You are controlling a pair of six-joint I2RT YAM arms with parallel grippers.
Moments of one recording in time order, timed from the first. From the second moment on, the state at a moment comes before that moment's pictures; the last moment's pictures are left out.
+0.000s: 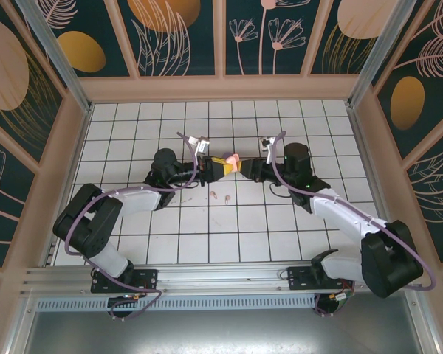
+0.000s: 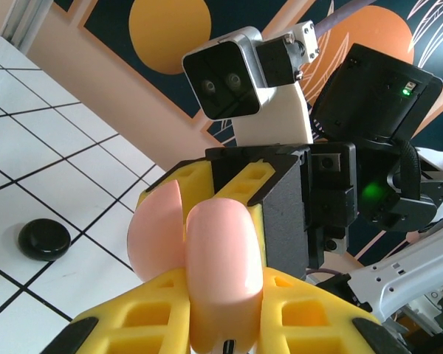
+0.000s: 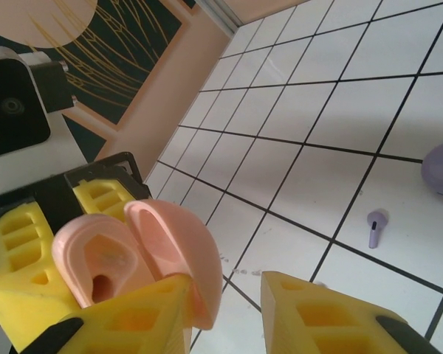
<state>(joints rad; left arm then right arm) -0.56 1.62 0.70 0.98 0.87 -0.75 0.47 1.24 0.68 0.23 -0.60 0.57</state>
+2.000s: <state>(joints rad) -0.49 1.81 1.52 -0.54 0.94 0.20 0.52 1.42 1.12 -0.39 -0.32 -0.11</state>
